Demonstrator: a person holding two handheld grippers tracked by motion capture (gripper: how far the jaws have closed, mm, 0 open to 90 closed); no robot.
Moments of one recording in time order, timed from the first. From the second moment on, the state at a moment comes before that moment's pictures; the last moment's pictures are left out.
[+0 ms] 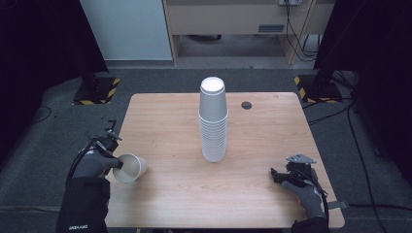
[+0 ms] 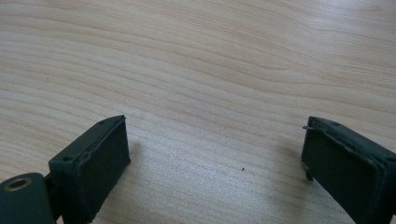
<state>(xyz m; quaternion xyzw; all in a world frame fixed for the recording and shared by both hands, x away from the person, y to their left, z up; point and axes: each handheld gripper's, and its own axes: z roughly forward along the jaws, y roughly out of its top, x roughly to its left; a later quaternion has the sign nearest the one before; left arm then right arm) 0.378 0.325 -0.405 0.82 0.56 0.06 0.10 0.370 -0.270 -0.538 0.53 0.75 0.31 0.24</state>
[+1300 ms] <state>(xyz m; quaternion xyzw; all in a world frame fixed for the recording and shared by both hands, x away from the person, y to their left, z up) 0.388 0.321 -0.419 0.80 0.57 0.08 0.14 0.371 -0.270 -0.538 0.52 0.75 0.31 0.24</state>
